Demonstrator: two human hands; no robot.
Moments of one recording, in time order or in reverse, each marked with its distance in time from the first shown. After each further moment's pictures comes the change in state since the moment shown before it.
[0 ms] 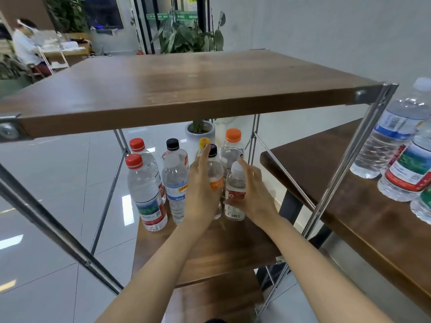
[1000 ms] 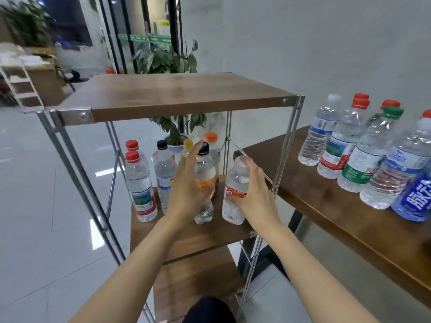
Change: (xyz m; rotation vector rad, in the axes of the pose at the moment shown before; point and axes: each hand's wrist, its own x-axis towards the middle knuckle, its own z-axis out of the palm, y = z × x) left_hand -0.053 0.069 -0.086 -0.204 -0.149 0.134; right_hand -0.105 -0.103 -0.082 -0.018 0.209 0.144
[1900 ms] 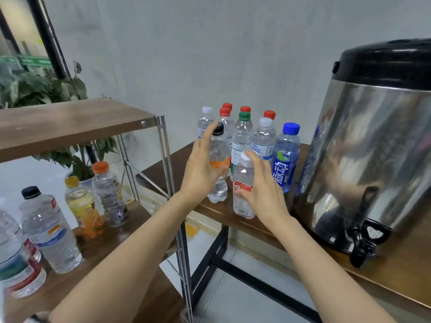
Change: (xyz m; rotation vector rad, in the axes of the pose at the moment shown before) left_hand 0.035 0.171 0.176 -0.363 -0.322 0.356; right_hand -0.054 0.072 -0.205 -0.445 0.320 0.198
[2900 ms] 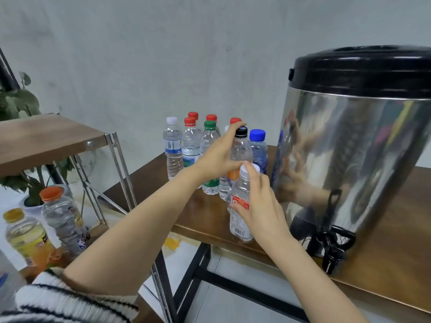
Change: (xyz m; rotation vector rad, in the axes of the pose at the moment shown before) left_hand 0.079 0.033 0.079 0.002 -0.515 0.247; right_hand -0.018 0.031 -0.028 -0.142 0.047 0.137
